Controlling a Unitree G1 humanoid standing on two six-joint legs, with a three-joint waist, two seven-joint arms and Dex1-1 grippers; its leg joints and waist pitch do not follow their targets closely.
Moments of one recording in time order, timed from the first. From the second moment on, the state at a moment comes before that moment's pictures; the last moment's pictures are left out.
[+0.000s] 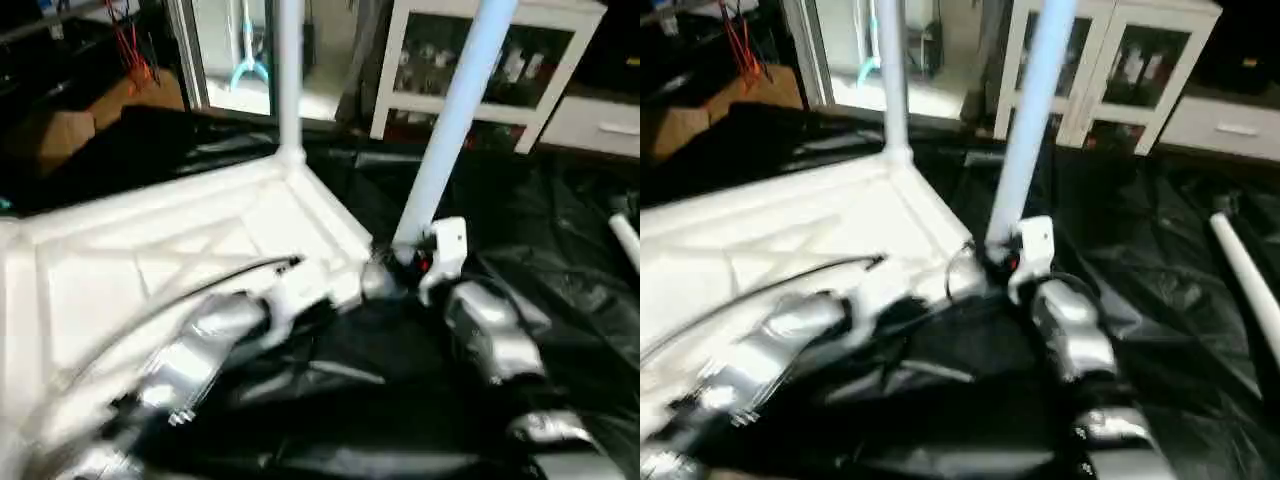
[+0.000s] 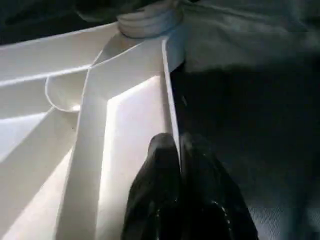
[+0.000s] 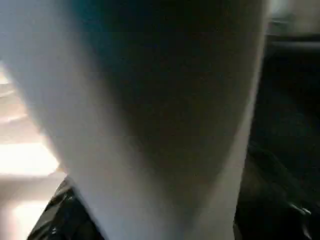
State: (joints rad) left arm -0.35 0.42 -0.41 0.12 0.01 0.24 -0.82; right arm -0.48 -0.17 -0.02 0.68 0.29 -0.01 0.65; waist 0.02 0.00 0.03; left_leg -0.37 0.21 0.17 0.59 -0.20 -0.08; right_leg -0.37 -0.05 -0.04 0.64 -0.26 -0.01
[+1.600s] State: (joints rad) left arm -0.50 0.13 -0.31 0.29 -0.04 0.58 -0.52; right arm -0.53 -0.06 -0.08 0.63 0.22 0.10 0.20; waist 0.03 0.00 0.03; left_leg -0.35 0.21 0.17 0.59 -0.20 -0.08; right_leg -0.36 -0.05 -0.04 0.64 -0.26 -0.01
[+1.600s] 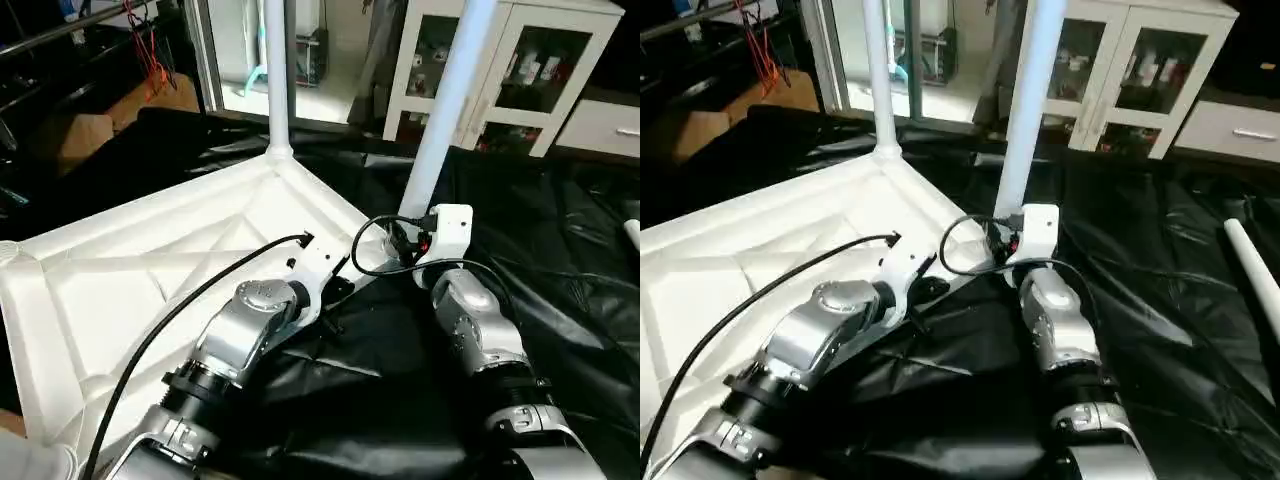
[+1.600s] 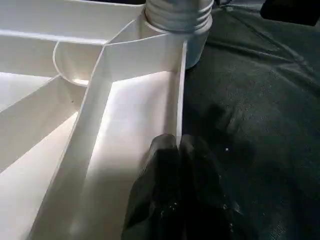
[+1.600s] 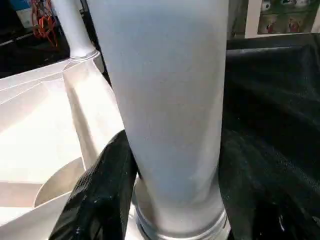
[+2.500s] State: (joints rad) left arm -0.34 0.58 -0.40 0.13 -0.04 0.17 -0.97; right arm -0.42 -0.40 0.01 0.54 0.30 0.06 0.97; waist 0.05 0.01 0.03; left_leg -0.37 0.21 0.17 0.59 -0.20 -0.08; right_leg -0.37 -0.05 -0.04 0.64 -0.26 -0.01
